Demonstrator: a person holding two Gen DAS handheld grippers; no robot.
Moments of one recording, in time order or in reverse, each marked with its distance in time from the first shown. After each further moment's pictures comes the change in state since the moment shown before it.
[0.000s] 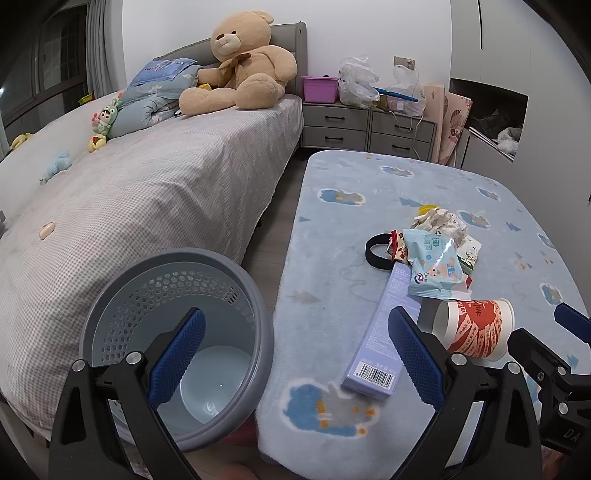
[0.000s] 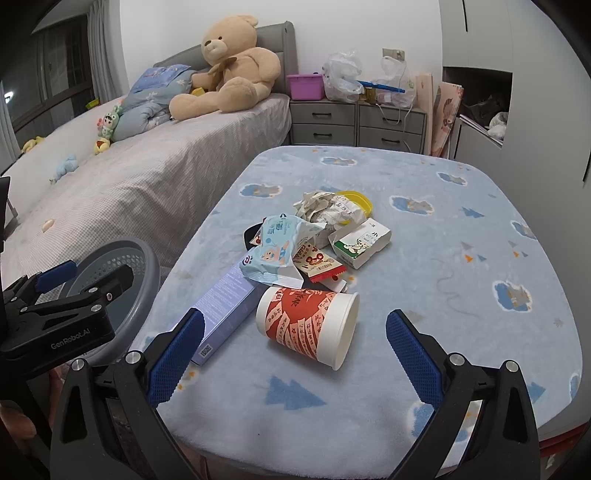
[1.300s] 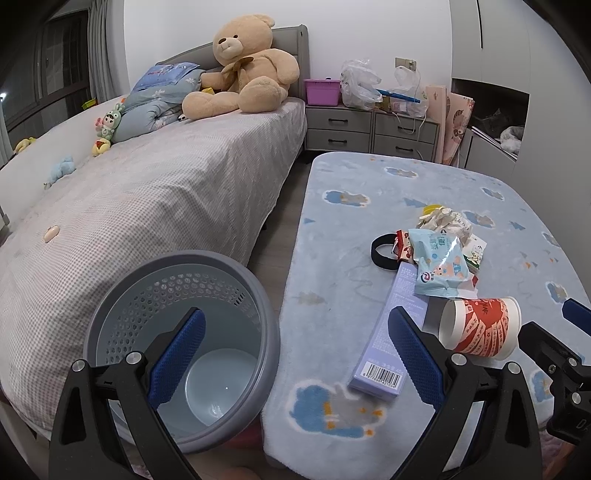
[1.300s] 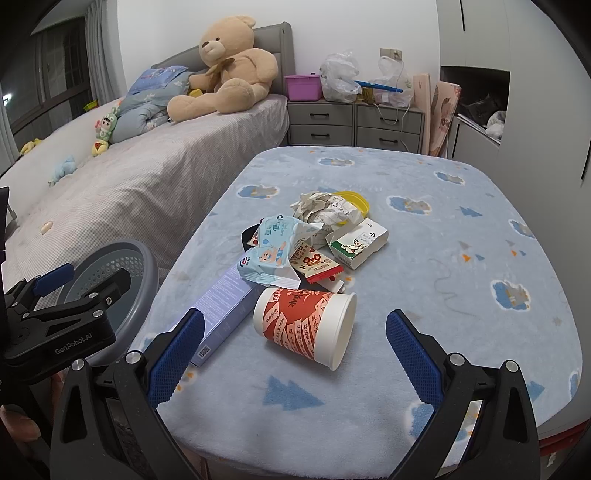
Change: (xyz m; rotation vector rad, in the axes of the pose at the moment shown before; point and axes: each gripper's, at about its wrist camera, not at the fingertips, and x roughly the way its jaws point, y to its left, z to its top) left arm 0.000 0.004 -0.004 0.006 -0.015 0.018; right arm 0.000 0.000 0.000 0.000 -0.006 -0.004
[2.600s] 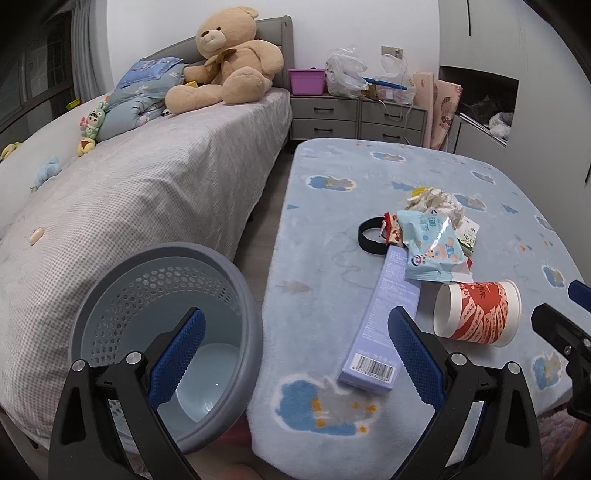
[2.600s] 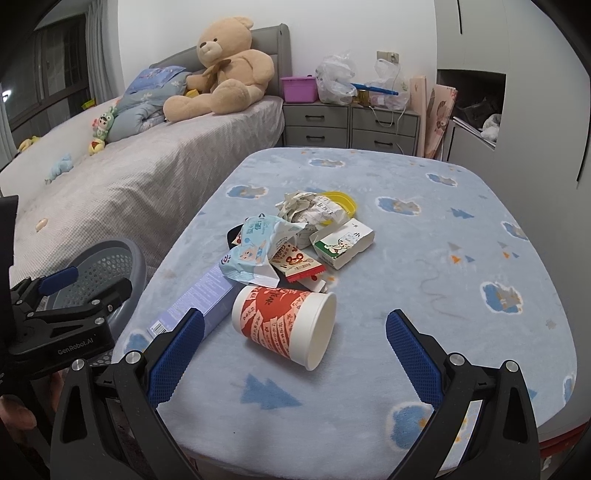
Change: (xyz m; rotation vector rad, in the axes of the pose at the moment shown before) left arm 0.020 -0.015 -0.007 0.045 0.039 -0.049; right arm -0.004 -0.024 -0.005 -0.003 -0.017 -0.016
